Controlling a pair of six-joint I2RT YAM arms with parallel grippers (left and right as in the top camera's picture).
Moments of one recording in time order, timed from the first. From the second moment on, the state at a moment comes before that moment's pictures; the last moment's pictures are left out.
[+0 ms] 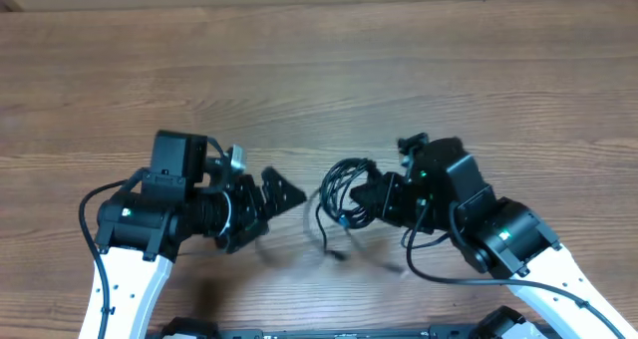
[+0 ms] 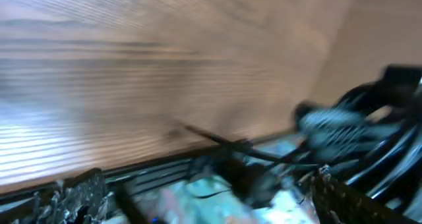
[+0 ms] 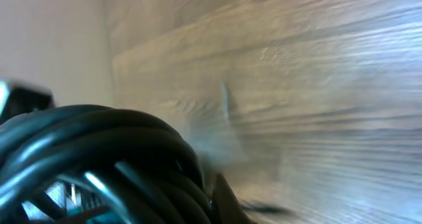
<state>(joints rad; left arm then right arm) -0.18 1.08 1.07 -1.15 0.71 -0.72 0.59 1.07 0.92 -0.63 -0.41 0.97</state>
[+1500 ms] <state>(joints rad) -0.58 1.09 1.07 -0.83 0.49 -1.48 0.57 1.13 0.92 -0.78 -0.52 1.14</state>
